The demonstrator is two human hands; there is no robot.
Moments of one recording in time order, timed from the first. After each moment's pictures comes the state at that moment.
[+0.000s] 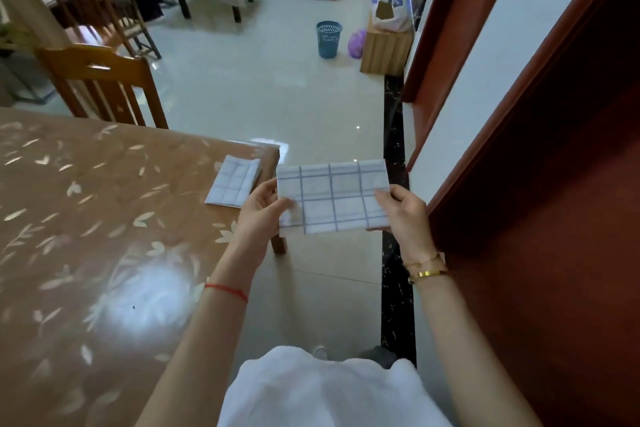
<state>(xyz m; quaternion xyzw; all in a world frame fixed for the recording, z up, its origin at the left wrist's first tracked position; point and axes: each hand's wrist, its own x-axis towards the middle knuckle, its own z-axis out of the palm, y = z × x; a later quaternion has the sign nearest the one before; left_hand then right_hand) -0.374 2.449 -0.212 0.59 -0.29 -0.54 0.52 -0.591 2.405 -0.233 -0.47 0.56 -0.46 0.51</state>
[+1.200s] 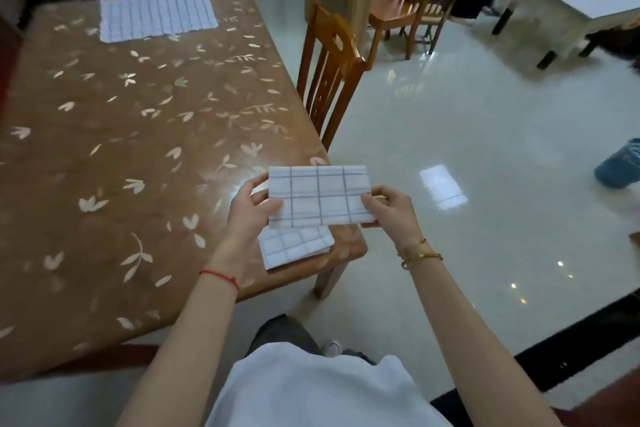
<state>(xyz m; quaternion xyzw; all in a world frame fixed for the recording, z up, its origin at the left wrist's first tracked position) -0.250 2.229 -0.272 0.68 0.09 -0.21 0.70 -0.332 1.999 -0.271 -0.73 0.29 -0.05 0.62</state>
